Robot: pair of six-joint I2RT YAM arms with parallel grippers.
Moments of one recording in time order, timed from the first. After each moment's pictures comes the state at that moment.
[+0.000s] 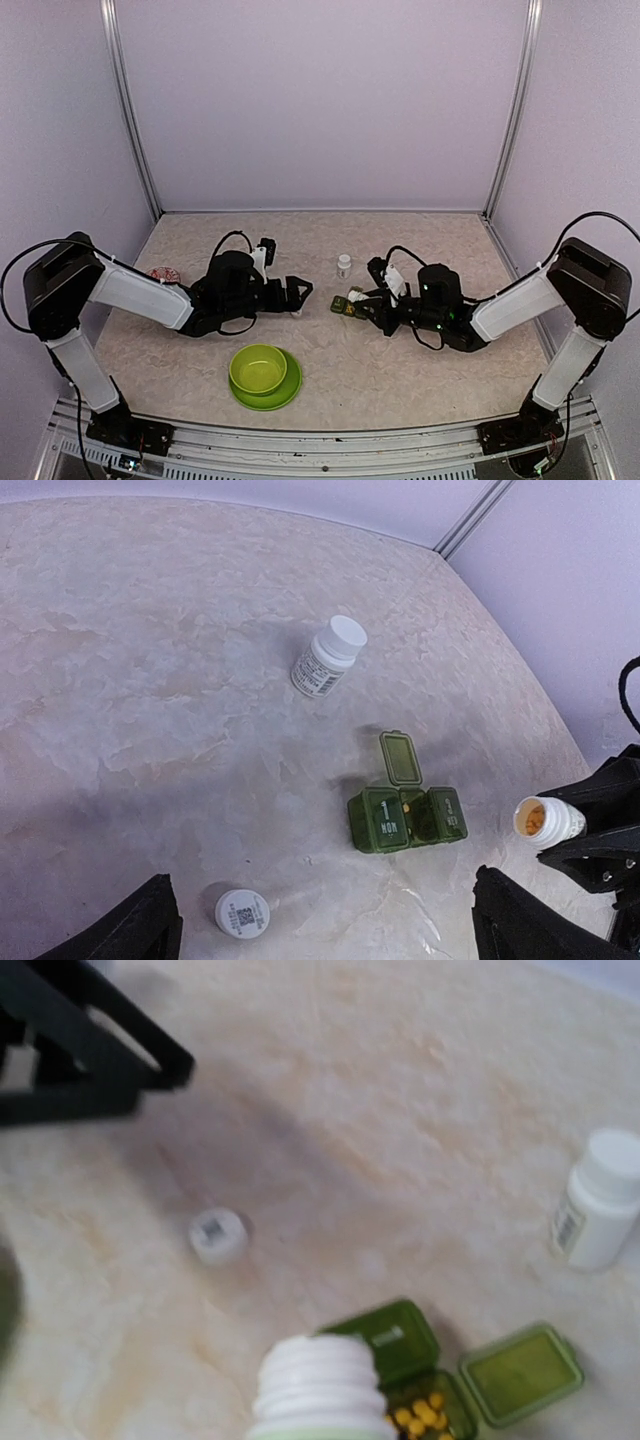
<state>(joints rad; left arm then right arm) -0.79 1.72 0.74 0.57 -0.03 -0.54 0.77 1.68 0.57 0.78 -0.18 0.00</state>
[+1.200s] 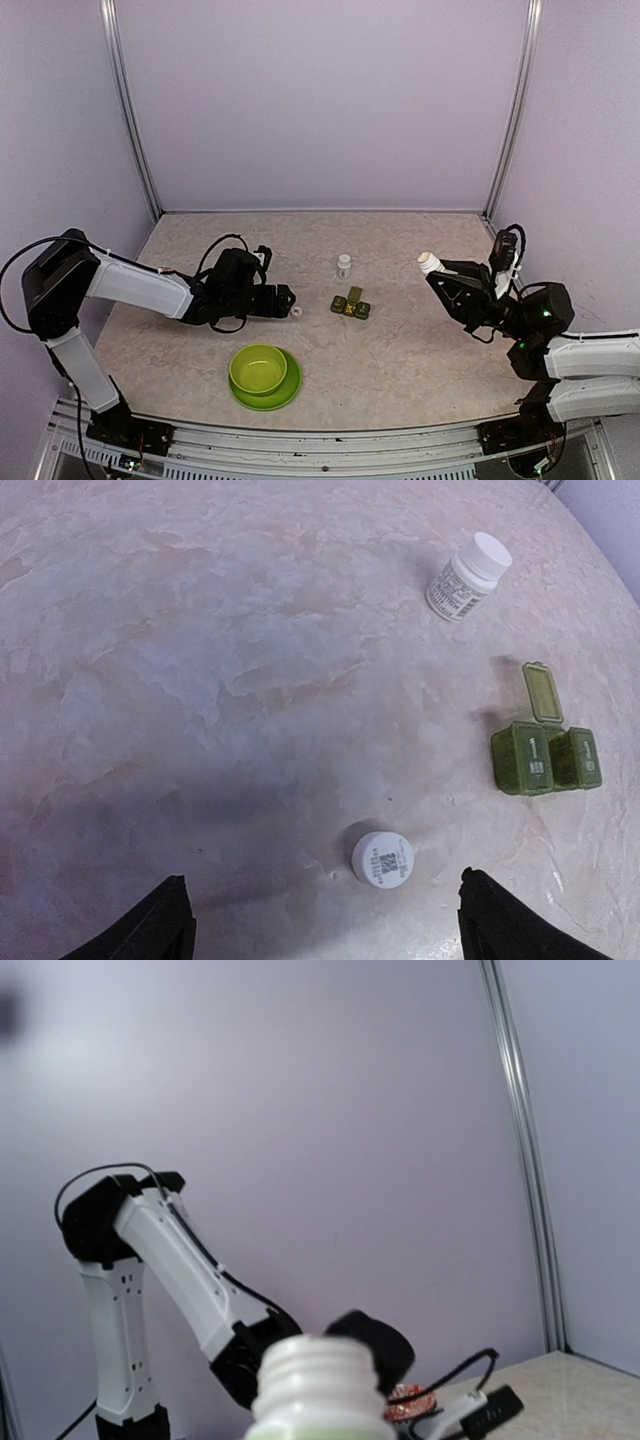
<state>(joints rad) -0.76 1.70 0.81 0.22 -0.13 -0.46 0.68 0.99 0.21 1.33 -0.55 0.45</state>
